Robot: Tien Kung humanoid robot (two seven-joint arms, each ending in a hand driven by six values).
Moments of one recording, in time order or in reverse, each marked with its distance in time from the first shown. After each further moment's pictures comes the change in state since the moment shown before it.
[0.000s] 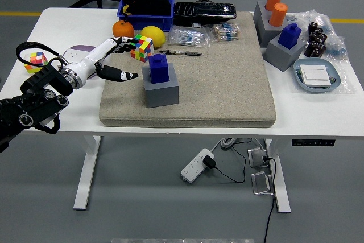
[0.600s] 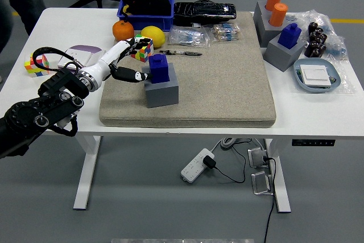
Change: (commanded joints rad) left arm 0.021 -0.086 -0.052 0.032 -0.030 -0.007 0.018; right arm 0.003 0.002 -0.007 0.000 0.002 0.001 0.000
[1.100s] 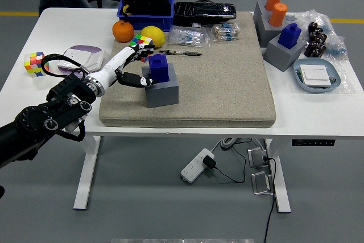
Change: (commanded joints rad) left arm 0.010 -0.050 0.010 0.033 -0.028 0.012 0.001; right arm 0.000 0.000 -0.014 0.000 0.003 -0.001 0.000
